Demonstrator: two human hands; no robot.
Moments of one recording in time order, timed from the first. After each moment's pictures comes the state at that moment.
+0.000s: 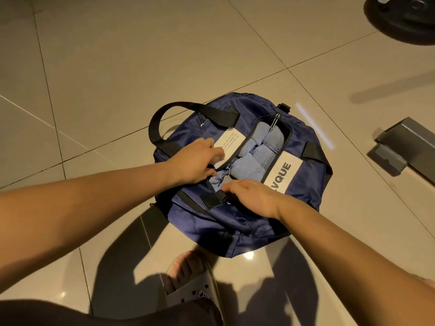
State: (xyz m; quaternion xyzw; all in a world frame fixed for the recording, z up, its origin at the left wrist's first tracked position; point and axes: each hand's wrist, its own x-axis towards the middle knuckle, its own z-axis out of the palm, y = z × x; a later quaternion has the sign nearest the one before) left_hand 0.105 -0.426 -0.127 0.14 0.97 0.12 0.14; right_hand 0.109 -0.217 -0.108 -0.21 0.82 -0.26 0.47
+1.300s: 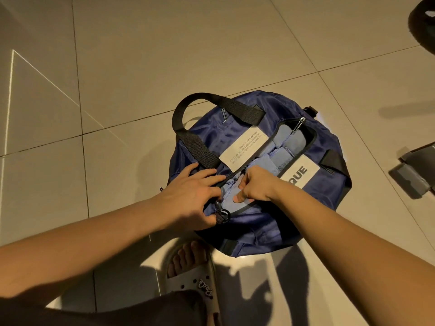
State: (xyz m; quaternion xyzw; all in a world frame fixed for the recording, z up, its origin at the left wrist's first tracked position) left_hand 0.217 -0.416 -0.092 0.11 0.96 0.09 0.24; right_hand 0.088 -0.251 -0.127 -0.17 0.85 -0.16 0.46
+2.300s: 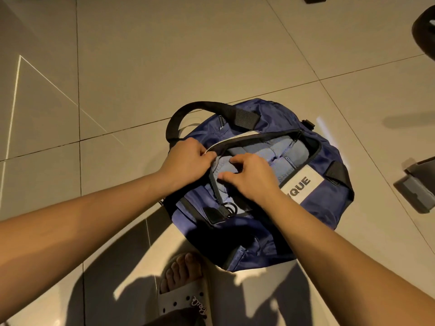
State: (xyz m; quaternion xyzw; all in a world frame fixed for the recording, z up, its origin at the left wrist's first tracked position) left_hand 0.139 -0.437 -0.102 -0.22 0.93 0.31 0.05; right_hand 0.083 -0.266 -0.118 -0.19 0.91 -0.27 0.24
